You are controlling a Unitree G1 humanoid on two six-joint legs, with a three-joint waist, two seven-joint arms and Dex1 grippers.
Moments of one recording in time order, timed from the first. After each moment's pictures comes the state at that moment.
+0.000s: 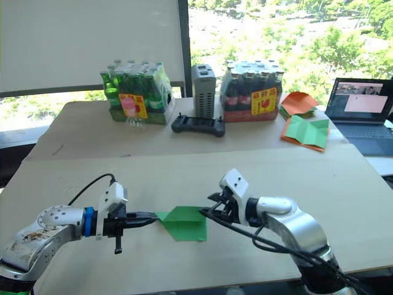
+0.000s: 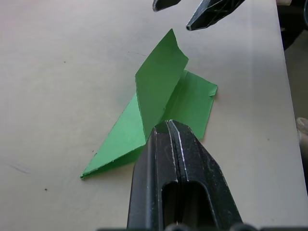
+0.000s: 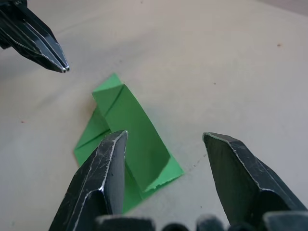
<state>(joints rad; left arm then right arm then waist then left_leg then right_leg) -0.09 0.78 0.02 -0.42 -0.51 0.63 -1.03 -0.34 -0.56 0.15 -0.39 0.41 0.87 0.80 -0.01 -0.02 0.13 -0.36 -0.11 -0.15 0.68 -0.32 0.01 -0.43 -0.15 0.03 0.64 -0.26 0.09</state>
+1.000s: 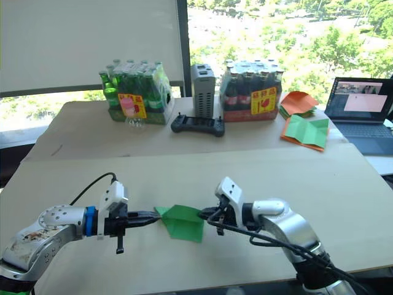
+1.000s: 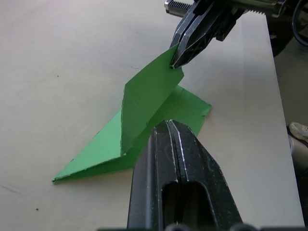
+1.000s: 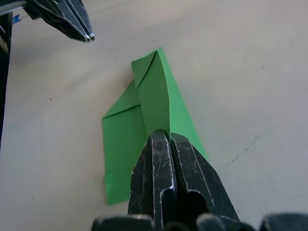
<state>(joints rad) -0.10 0.78 0.02 -0.42 -0.55 0.61 -1.02 -0.34 -0.56 0.23 -0.34 0.40 0.68 0.92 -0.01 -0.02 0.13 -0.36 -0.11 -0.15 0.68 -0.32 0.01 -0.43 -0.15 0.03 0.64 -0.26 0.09</state>
